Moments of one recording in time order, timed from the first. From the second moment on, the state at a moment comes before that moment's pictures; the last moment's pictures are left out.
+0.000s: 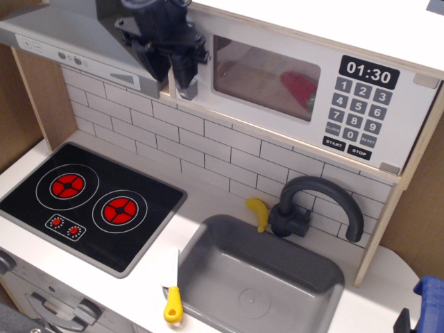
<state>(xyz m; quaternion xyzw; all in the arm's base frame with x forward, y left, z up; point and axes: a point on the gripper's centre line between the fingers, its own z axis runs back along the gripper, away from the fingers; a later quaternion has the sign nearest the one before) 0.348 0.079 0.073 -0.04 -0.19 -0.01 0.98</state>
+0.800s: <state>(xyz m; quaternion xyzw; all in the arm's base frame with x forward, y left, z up) 0.266 0.064 0.084 -0.05 -0.24 -0.07 0.97</state>
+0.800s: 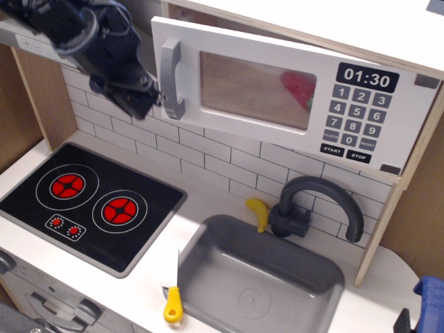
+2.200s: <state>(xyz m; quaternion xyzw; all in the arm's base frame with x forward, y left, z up) 0.333 0.156 0.085 0.04 -0.15 0.41 0.90</state>
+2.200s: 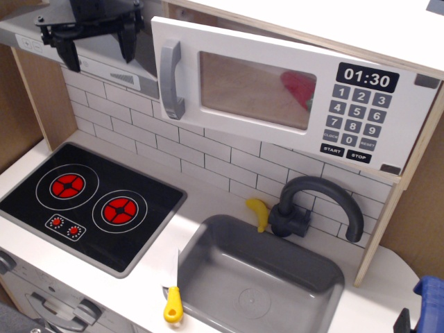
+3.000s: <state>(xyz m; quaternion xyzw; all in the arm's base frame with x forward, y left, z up) 0.338 0.083 0.072 -0.03 -0.09 0.38 0.92</state>
